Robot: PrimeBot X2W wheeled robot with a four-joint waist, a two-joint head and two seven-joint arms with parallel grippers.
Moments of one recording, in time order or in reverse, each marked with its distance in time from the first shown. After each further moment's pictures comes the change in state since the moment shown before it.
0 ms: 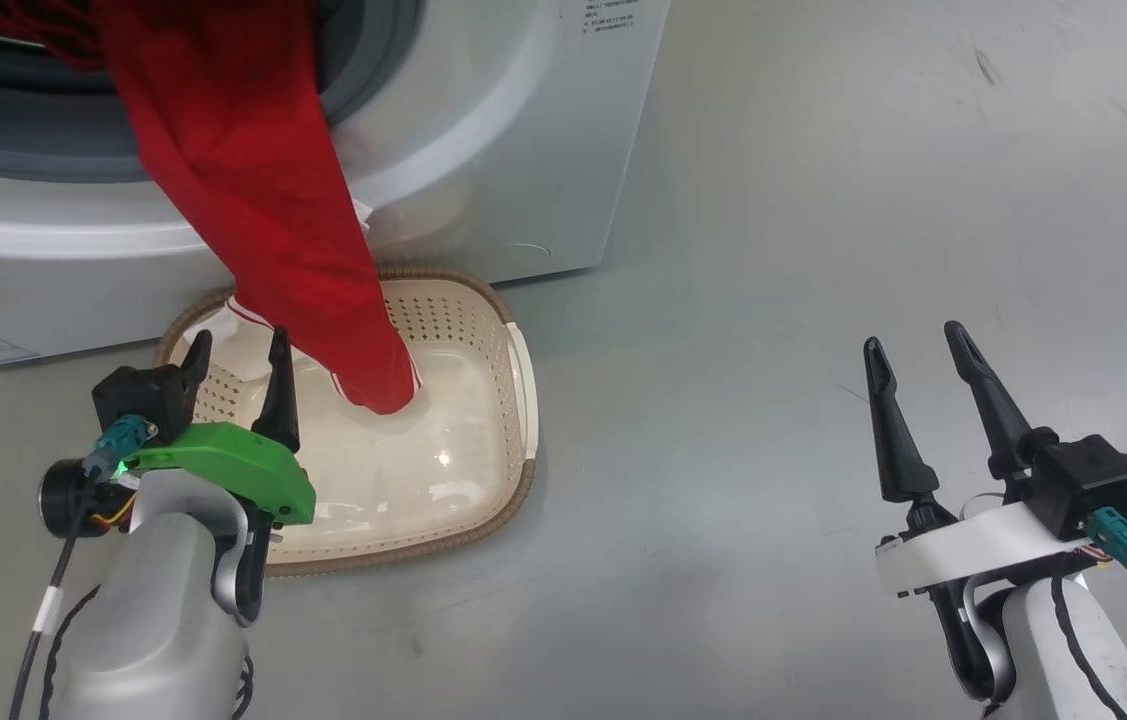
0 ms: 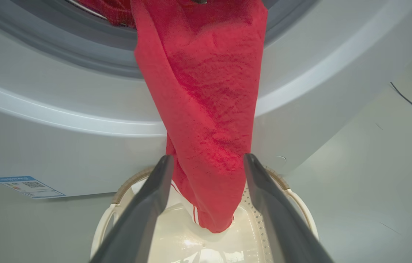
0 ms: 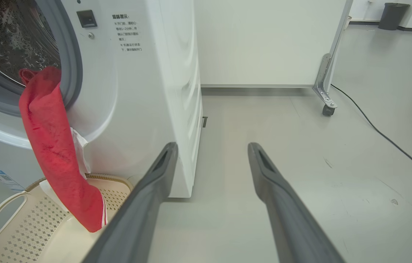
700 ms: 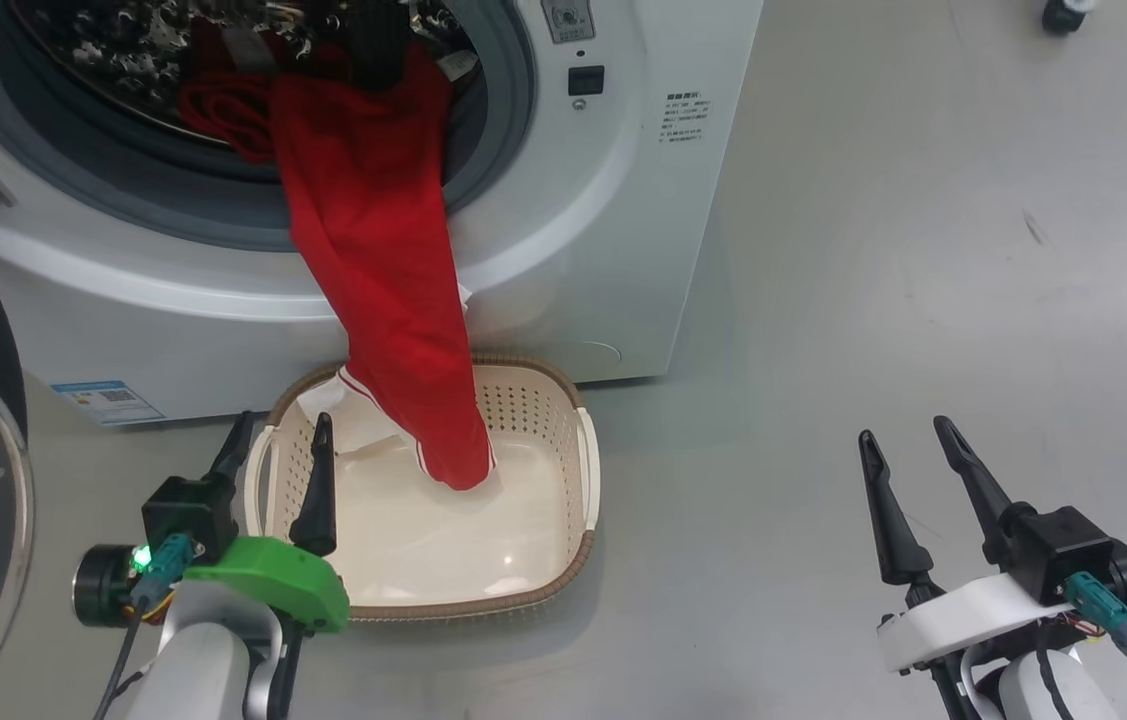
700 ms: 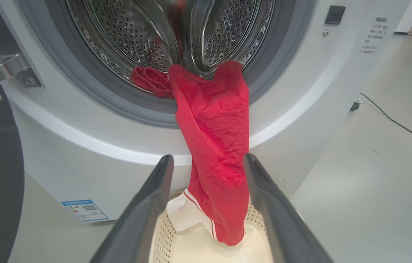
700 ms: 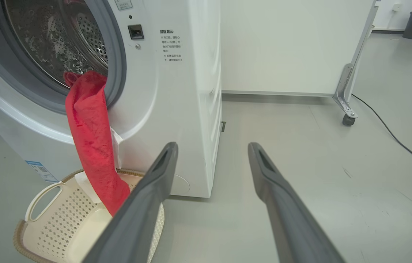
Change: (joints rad) left arm 0.256 -0.004 -0.010 -0.311 0.090 0.021 0.000; right arm 0.099 -0.007 -0.002 0.071 -0.017 0.001 0.000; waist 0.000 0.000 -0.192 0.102
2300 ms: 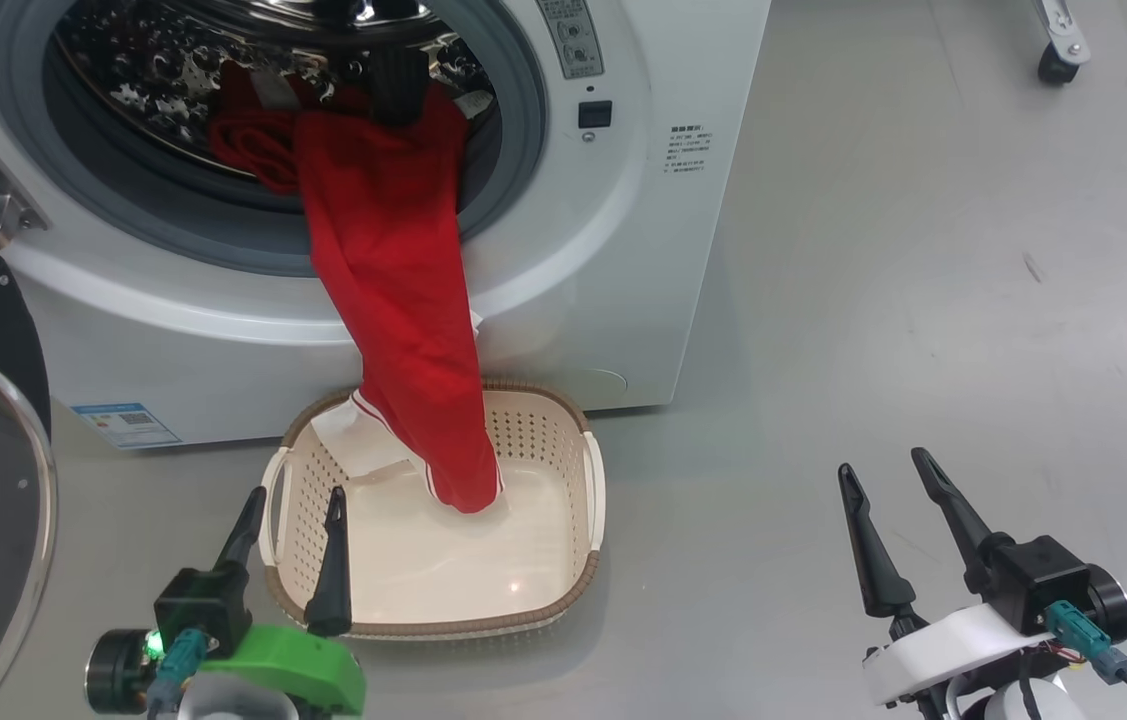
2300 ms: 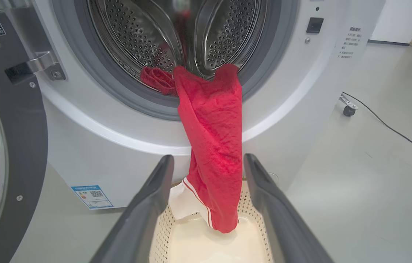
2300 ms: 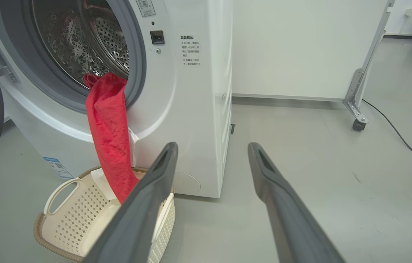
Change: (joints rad) left arm 0.219 0.001 -0.027 -0.202 0.002 0.067 0.004; right arm 0.055 0.003 0.030 -0.013 -0.002 0.000 0.000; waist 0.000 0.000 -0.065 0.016
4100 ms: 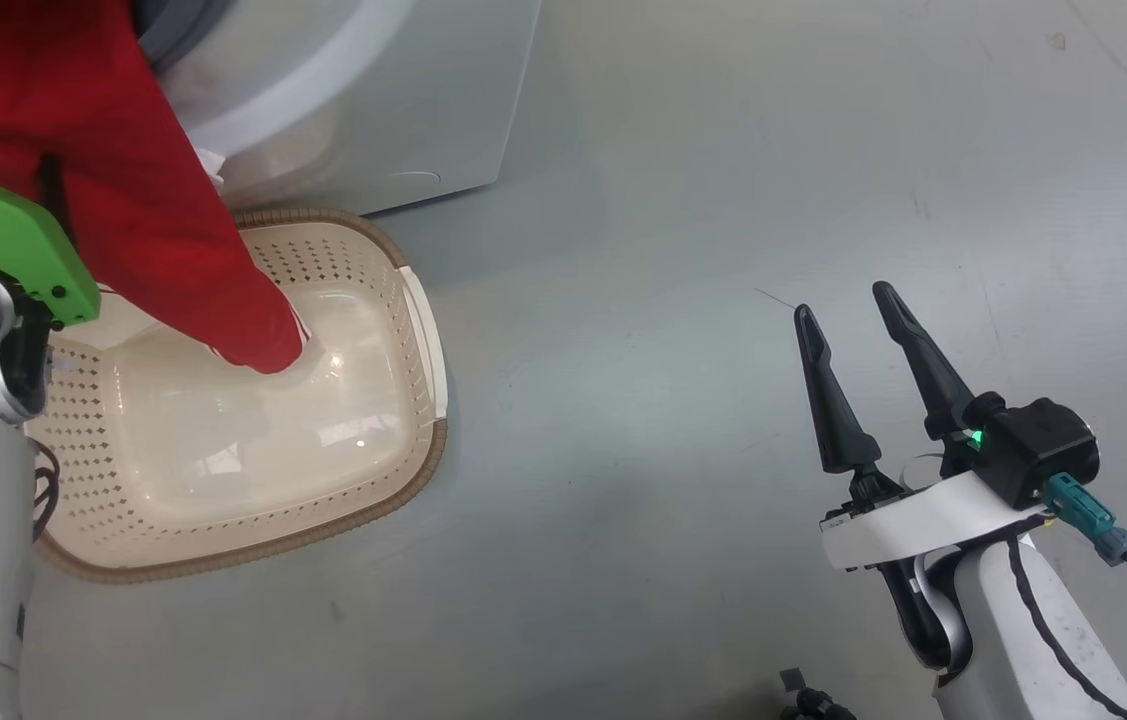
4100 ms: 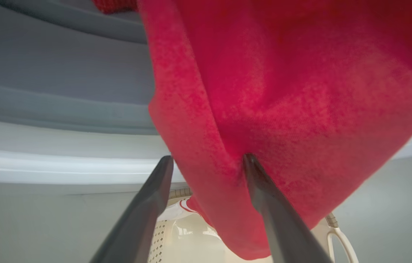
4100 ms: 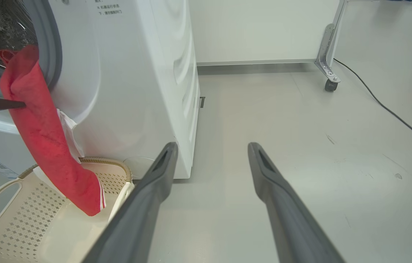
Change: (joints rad) left arm -0.764 0.192 0.130 0.470 -0.148 -0.051 0.472; right arm -0.219 0.010 0.076 -0.059 0.063 0.010 0.000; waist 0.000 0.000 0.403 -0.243
